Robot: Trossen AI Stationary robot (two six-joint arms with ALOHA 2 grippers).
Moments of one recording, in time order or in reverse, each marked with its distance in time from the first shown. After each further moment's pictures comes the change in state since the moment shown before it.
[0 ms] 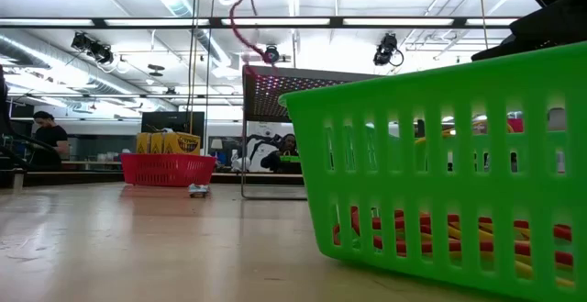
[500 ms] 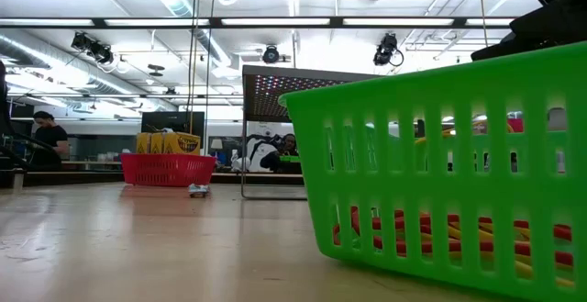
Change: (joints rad) left arm -0.004 0.293 0.210 0.211 0.238 0.090; right arm 0.000 0.000 0.000 0.006 0.000 -0.025
